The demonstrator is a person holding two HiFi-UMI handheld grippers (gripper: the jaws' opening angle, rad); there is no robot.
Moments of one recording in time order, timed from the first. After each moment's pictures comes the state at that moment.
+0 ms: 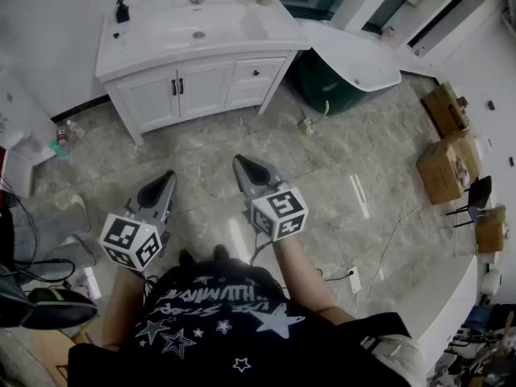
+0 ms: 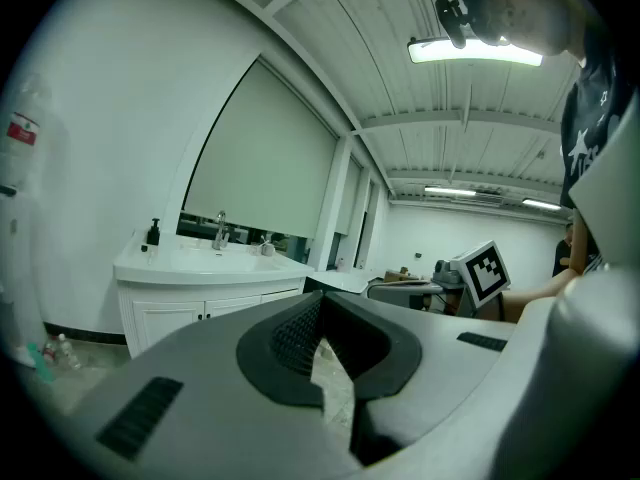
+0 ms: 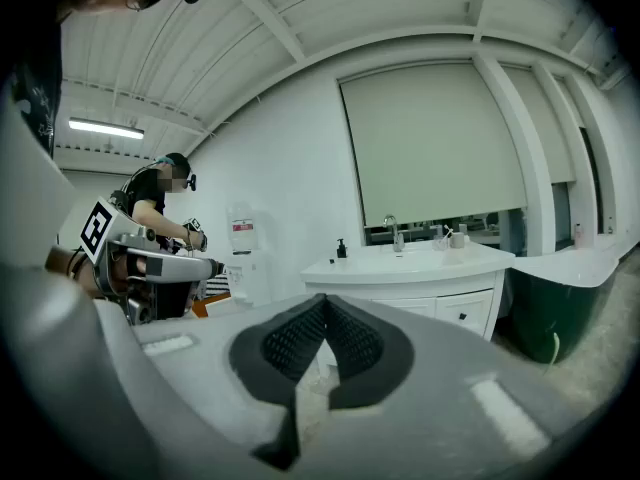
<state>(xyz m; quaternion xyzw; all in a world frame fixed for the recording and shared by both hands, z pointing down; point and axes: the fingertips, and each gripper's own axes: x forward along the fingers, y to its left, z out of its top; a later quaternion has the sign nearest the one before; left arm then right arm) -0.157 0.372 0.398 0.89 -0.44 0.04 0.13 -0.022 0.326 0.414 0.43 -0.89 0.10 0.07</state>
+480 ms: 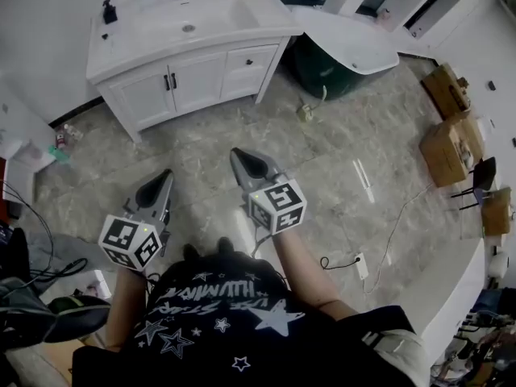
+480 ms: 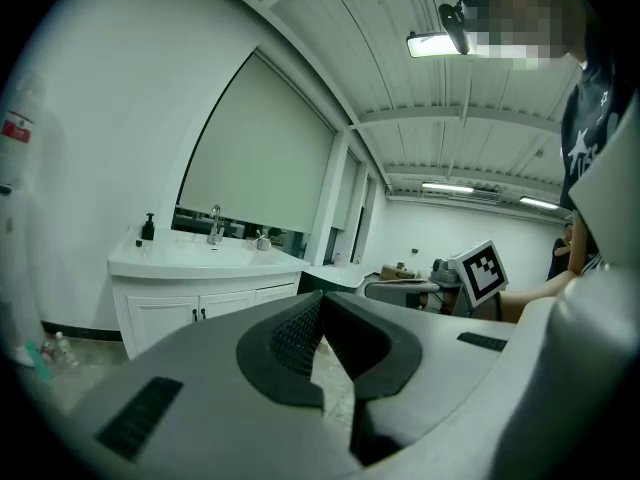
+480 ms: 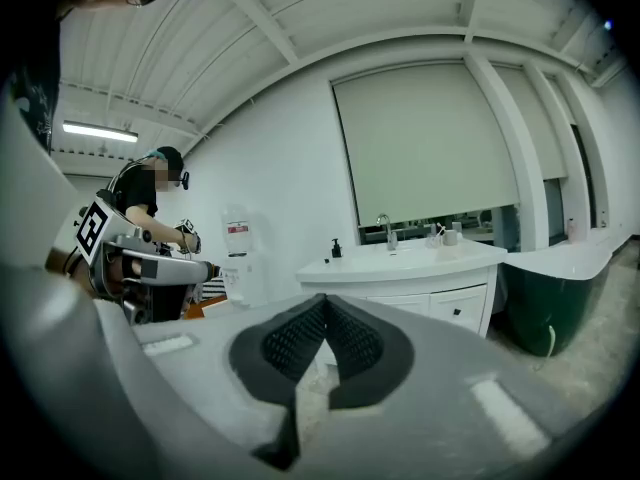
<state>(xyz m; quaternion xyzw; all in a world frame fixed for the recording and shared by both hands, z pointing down) -0.136 0.374 0.404 0.89 -0.43 0.04 0.14 -0.002 0.326 0.421 0.44 -0.89 0.10 0.07</state>
